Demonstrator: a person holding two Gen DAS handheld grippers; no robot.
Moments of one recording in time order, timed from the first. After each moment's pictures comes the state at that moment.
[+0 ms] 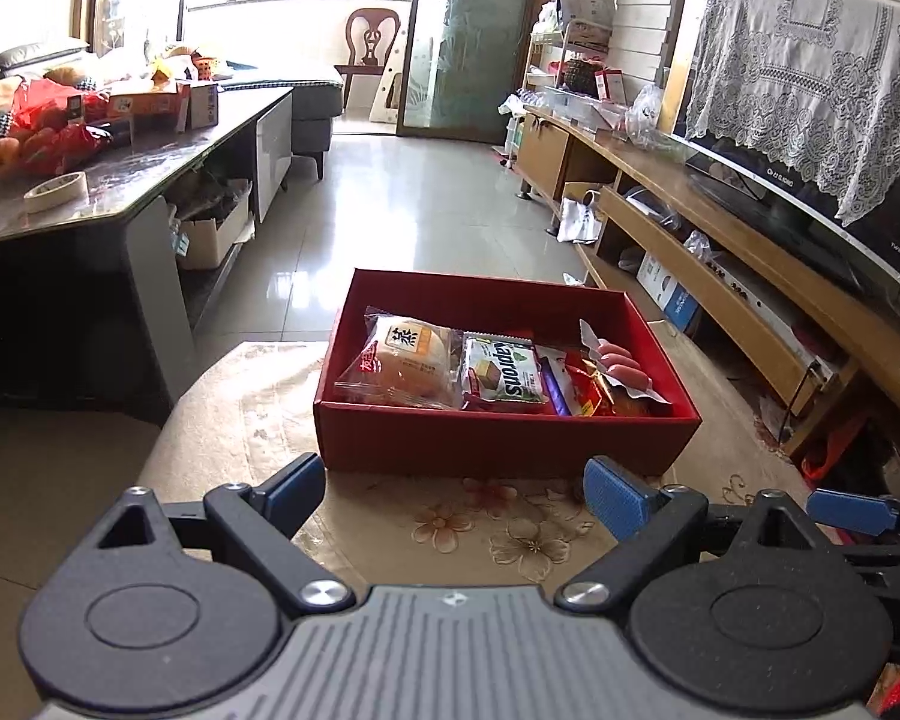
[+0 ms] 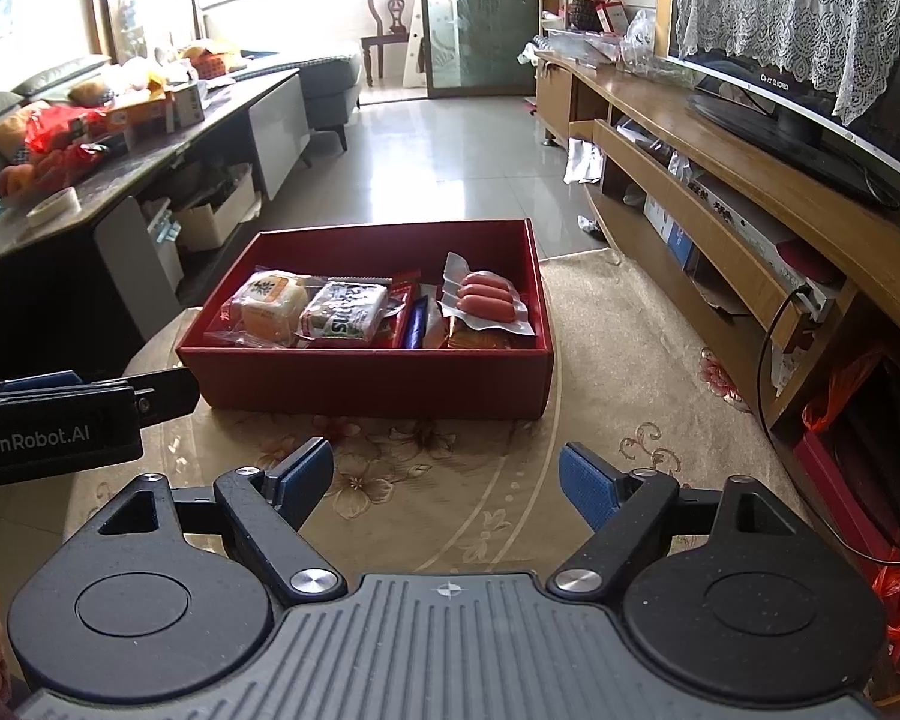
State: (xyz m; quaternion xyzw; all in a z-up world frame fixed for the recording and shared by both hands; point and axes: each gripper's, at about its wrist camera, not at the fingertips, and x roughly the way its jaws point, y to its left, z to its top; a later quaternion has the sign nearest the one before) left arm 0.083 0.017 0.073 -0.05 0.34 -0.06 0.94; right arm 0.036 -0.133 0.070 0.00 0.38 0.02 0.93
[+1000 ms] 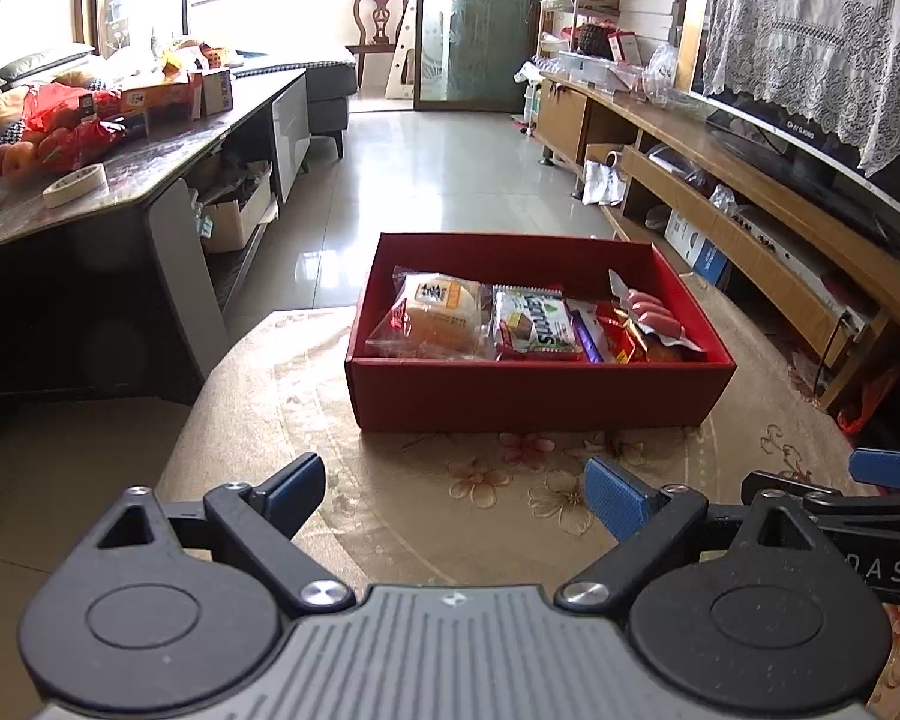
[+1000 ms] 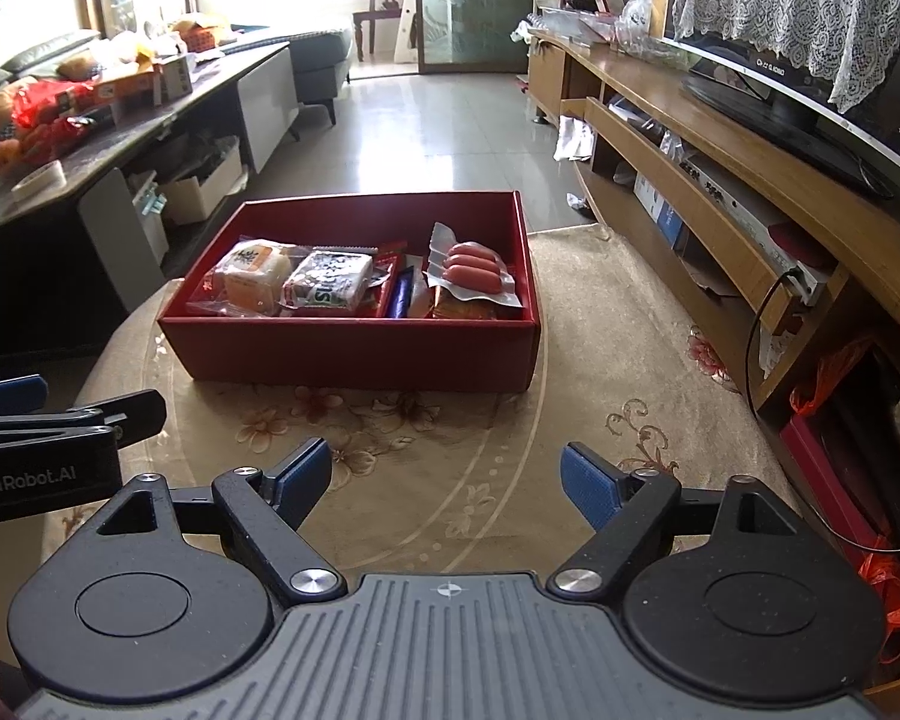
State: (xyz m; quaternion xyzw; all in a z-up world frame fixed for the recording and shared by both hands) left arm 0.077 0.014 0.060 -0.02 0.37 -0.04 0.93; right arm 0.037 -0.134 0.063 -0.01 0.40 0.01 0.92
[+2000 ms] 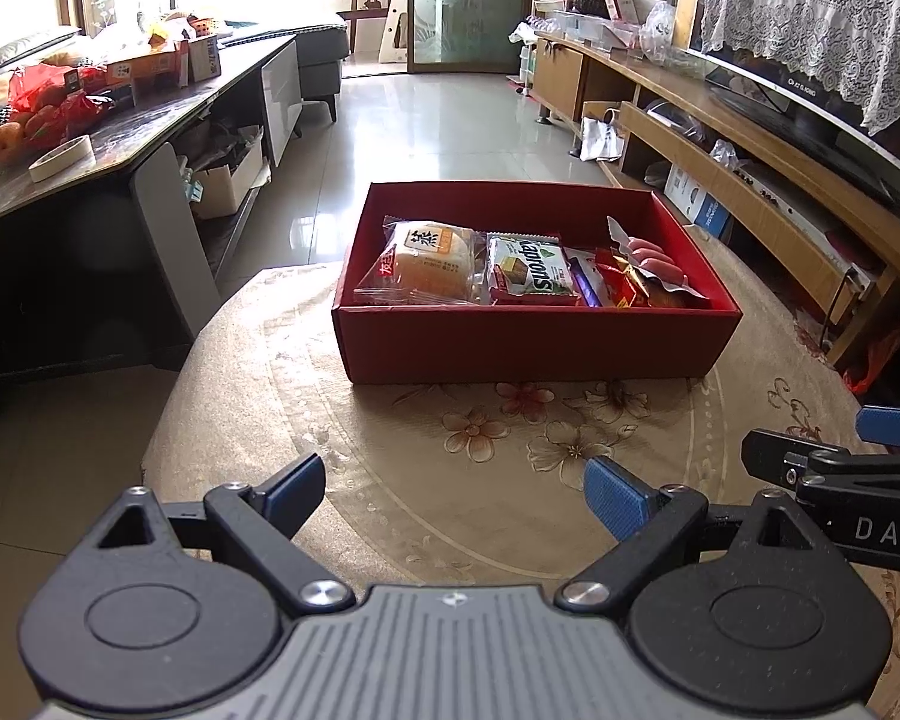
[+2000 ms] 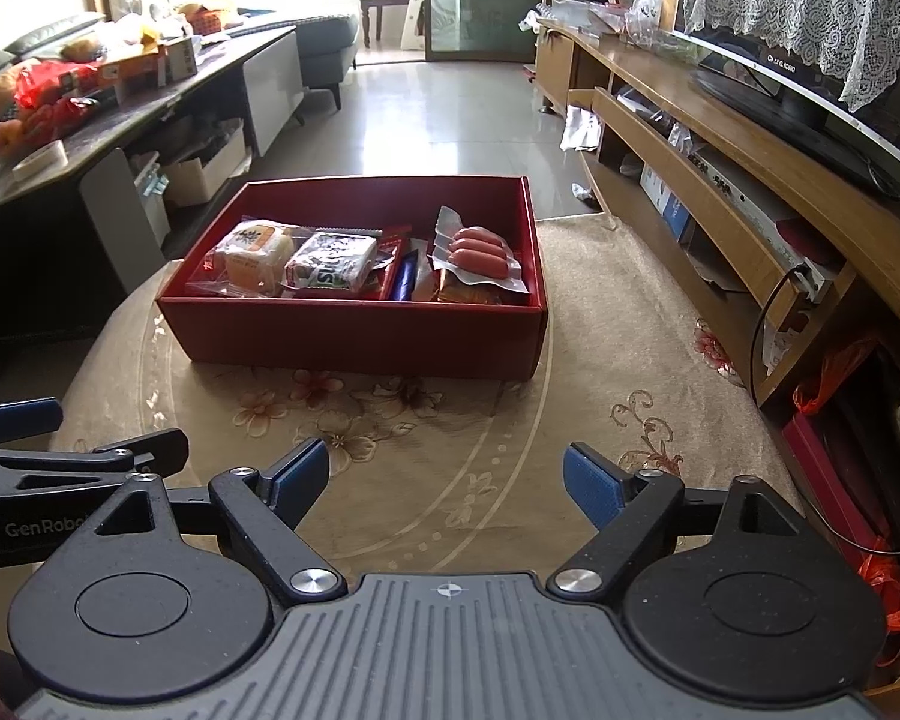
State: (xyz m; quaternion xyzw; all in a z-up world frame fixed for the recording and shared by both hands) left arm 0.078 0.007 0.045 -0.01 0.41 -0.04 0.91; right arm 0.039 -0.132 0.059 -0.02 0.41 0.02 0.91
